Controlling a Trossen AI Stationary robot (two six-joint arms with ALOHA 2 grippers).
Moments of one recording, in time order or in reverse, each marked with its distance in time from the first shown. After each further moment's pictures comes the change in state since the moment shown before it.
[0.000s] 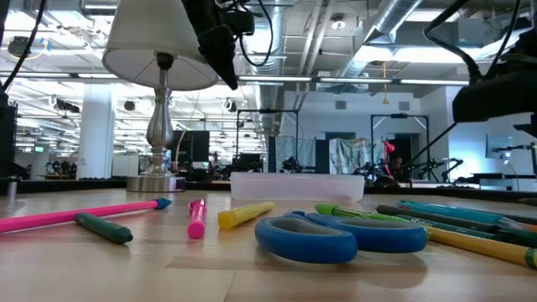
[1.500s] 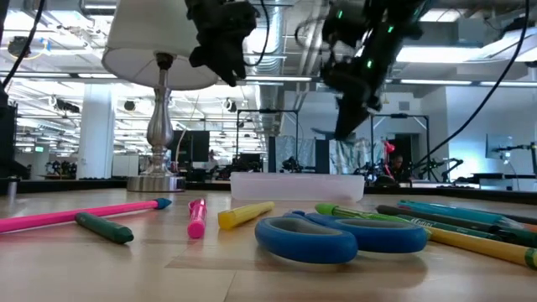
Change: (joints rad) left arm -0.084 0.000 -0.001 -0.012 0.080 -0.571; right arm -0.869 -0.231 0.004 0.357 0.185 -1.853
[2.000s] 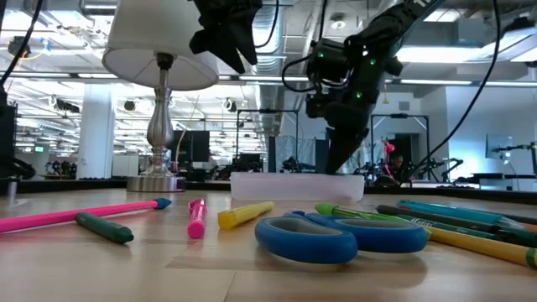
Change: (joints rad) left arm -0.167 0.000 0.000 0.051 -0.153 -0.160; right arm -0.040 0.186 -0.002 0.105 -0.244 -0.191
